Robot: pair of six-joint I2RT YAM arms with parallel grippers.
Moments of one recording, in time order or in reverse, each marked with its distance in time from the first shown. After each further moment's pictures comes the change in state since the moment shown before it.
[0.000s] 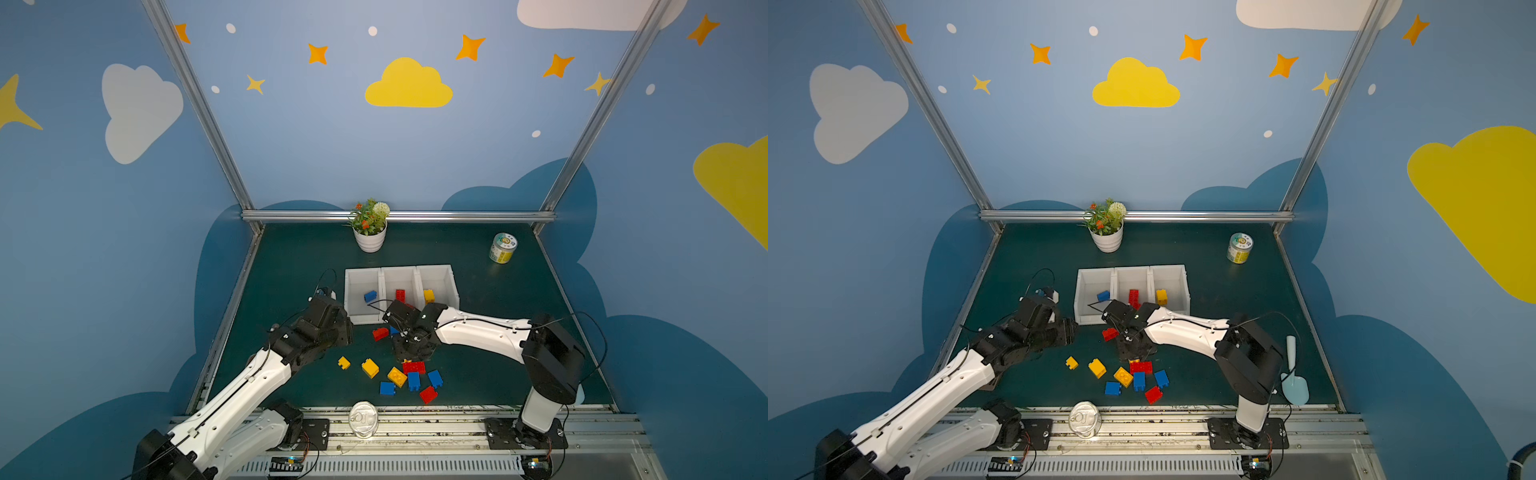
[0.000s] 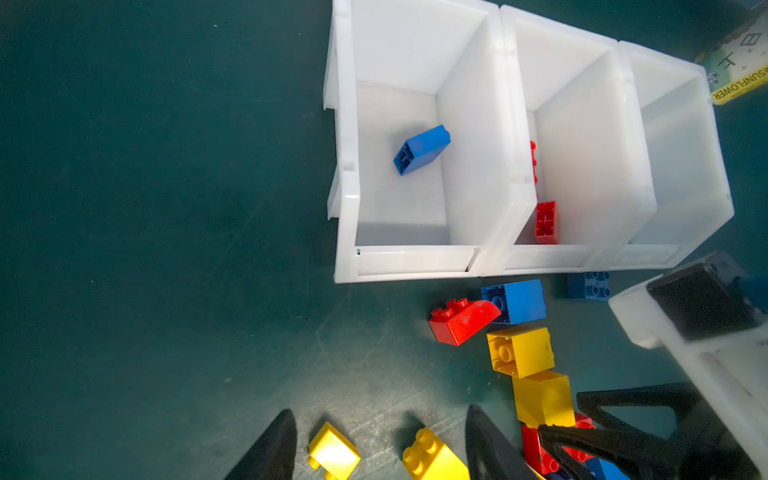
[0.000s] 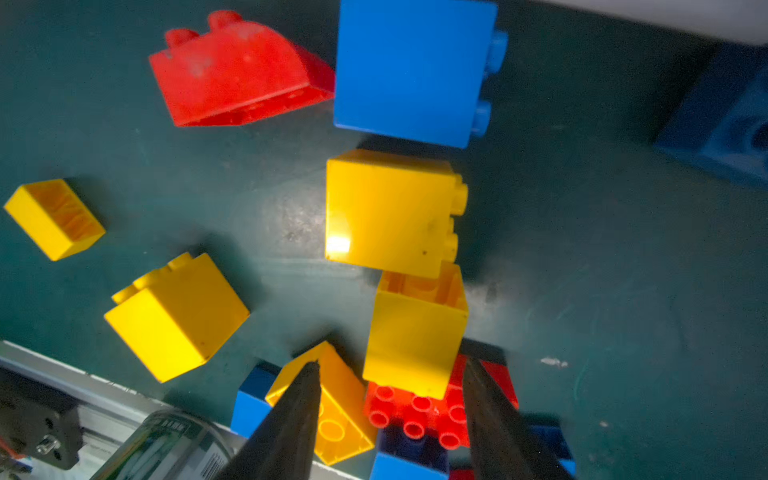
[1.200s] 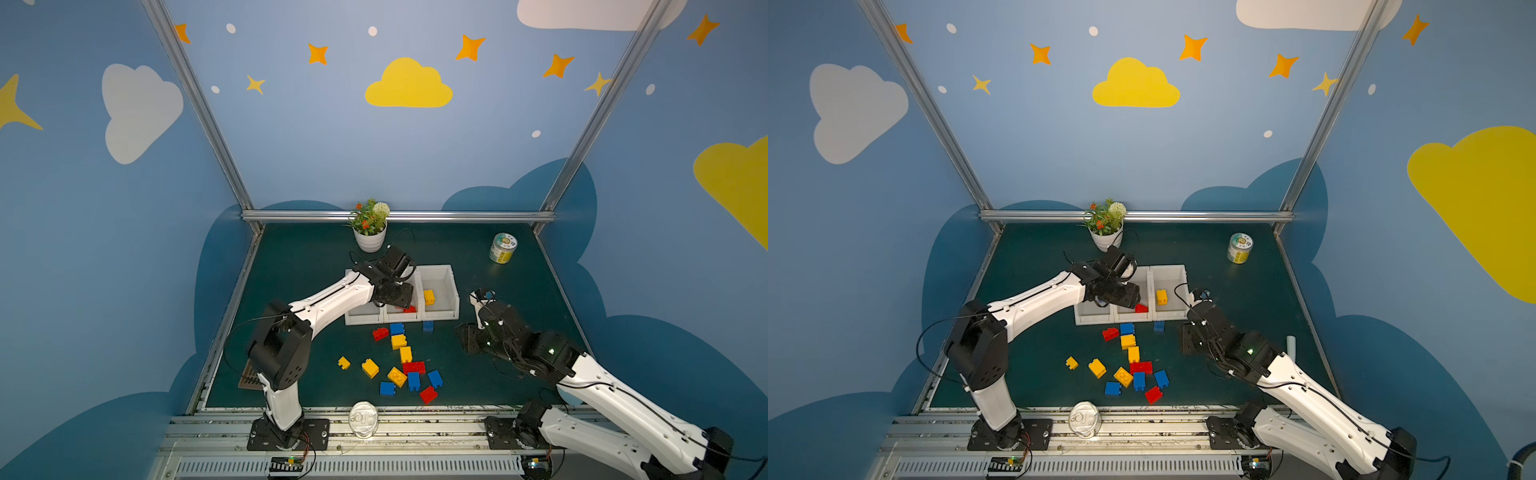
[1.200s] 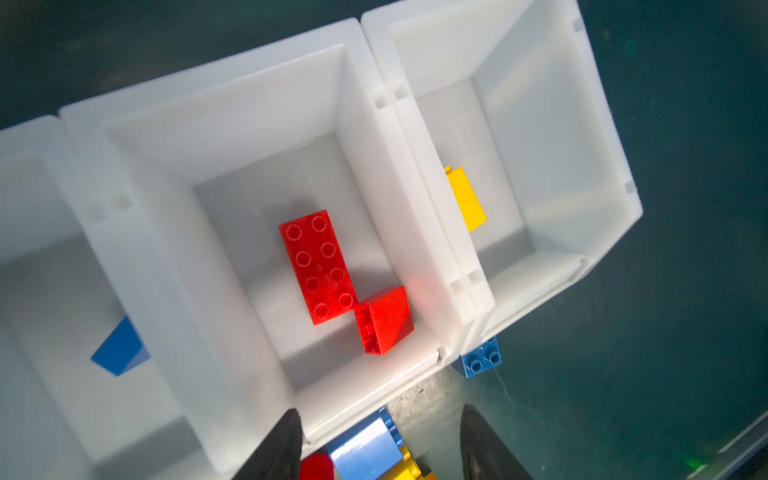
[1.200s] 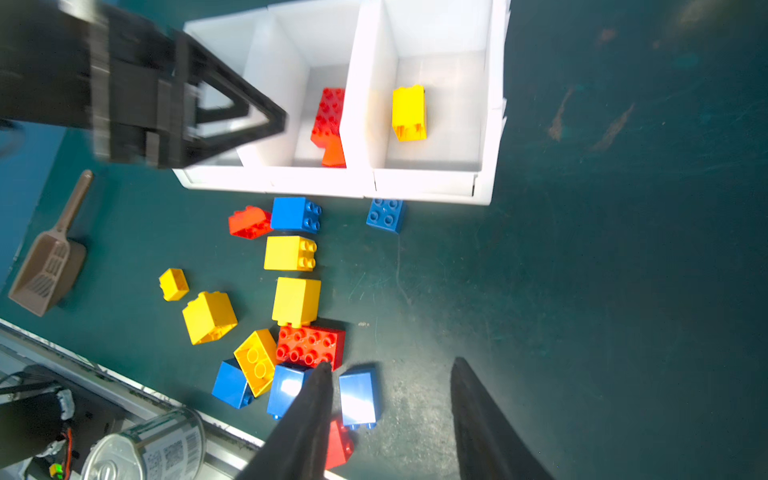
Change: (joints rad) left arm -0.143 0.840 0.715 -0.006 0.151 0.219; right arm -0.225 -0.887 -0.396 0.011 0.195 -0.124
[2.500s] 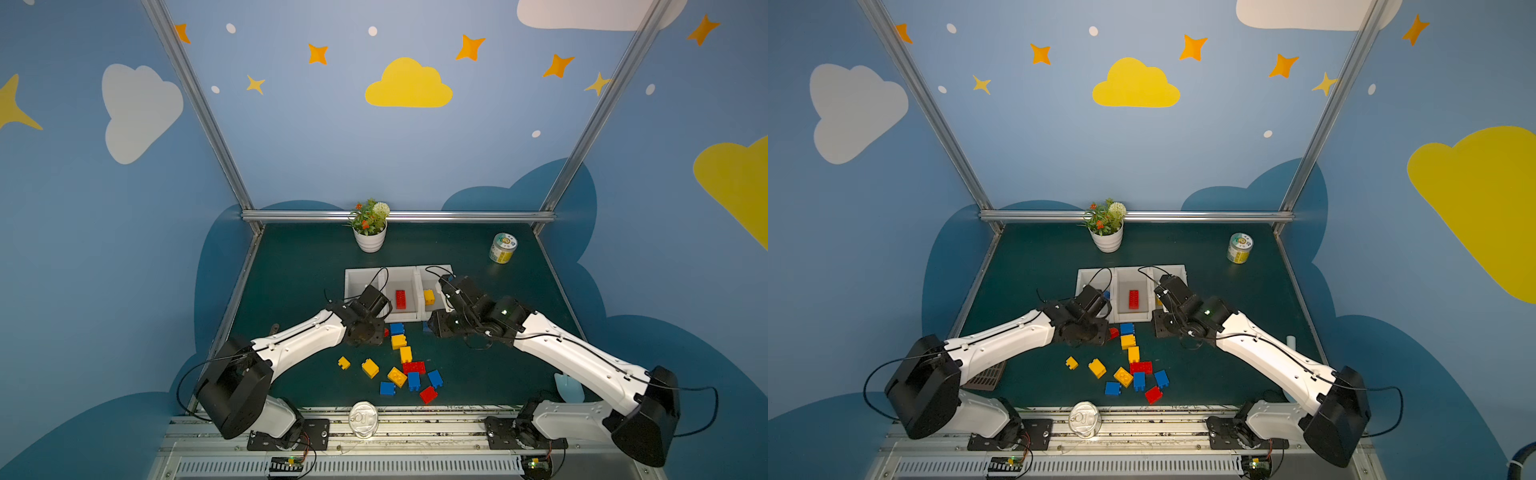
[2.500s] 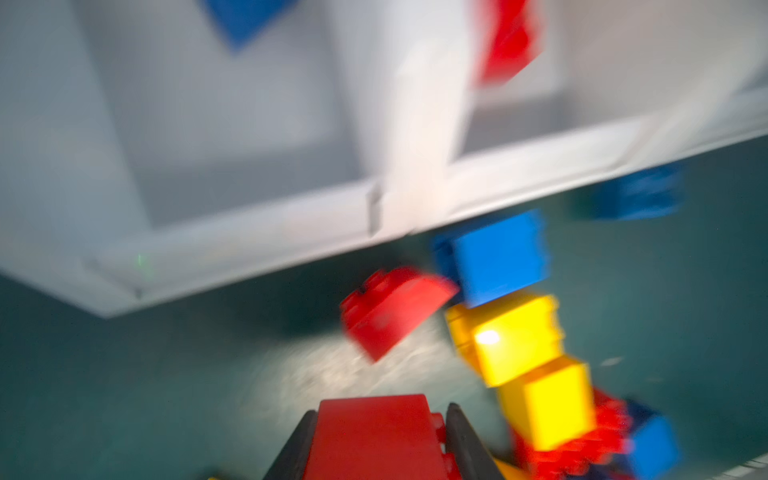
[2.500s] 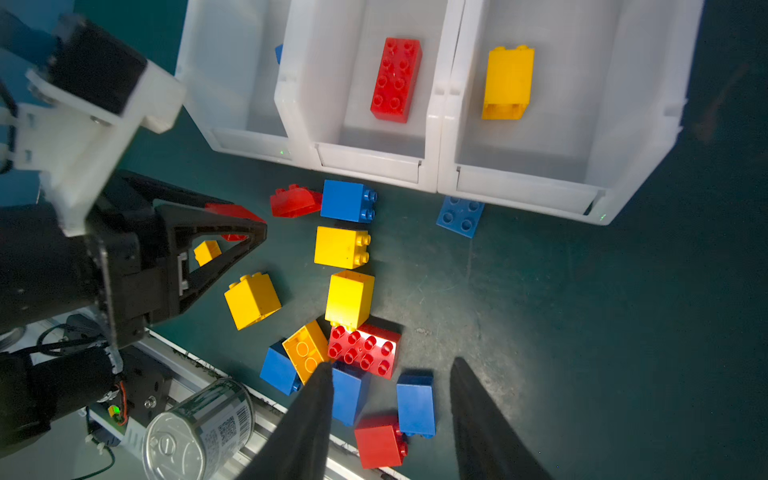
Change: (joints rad) left arm -0.042 -0.306 -0.435 0.037 -0.074 -0.181; right arm 0.006 0.335 0.245 -0.014 -0.140 -0.041
